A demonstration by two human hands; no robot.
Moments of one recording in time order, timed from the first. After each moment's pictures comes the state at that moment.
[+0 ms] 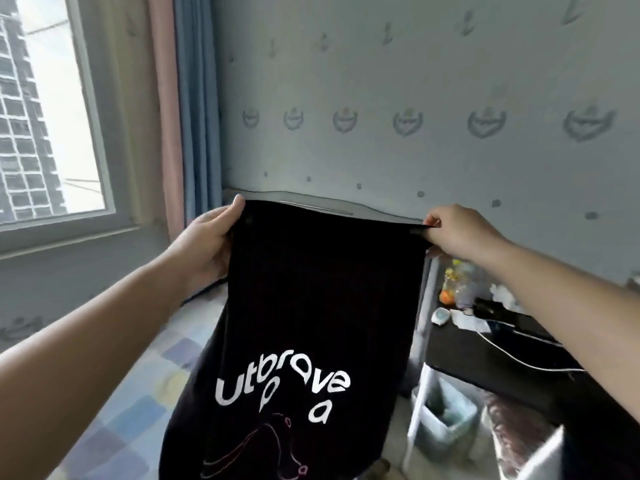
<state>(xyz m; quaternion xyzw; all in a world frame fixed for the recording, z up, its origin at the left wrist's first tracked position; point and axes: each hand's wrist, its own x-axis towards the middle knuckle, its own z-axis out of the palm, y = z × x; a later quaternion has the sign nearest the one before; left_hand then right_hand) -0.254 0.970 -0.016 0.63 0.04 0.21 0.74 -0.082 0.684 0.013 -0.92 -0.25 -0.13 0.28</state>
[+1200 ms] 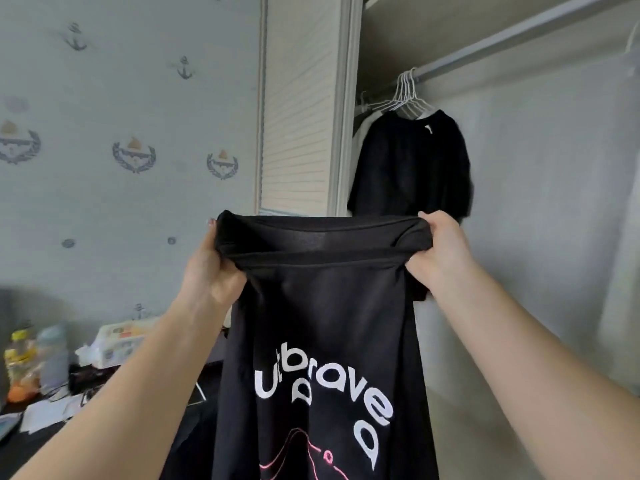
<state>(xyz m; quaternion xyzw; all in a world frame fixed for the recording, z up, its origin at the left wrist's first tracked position) -0.019 0.256 0.029 0.21 -0.17 -0.21 0.94 -0.175 0.036 0.069 -0.35 0.08 -0.38 0.85</state>
